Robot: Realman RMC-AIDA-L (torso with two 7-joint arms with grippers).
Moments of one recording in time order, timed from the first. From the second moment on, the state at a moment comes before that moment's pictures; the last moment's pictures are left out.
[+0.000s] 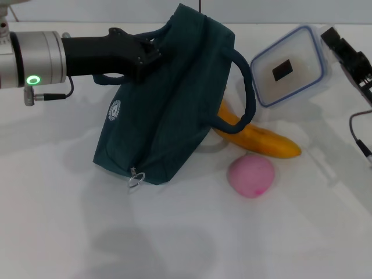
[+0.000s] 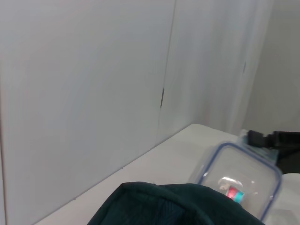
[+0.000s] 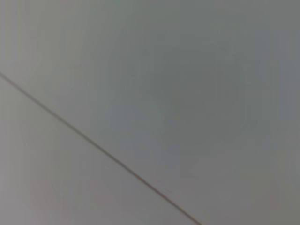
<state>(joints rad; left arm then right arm) -0.55 -2.08 0.97 0.96 1.84 1.37 -1.69 0.55 2.02 0.13 0.21 -1.83 -1.43 1.15</state>
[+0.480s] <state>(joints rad) -0.55 -2.08 0.97 0.96 1.84 1.37 -1.69 0.61 2.02 0.13 0.11 -1.81 -1.64 1.22</state>
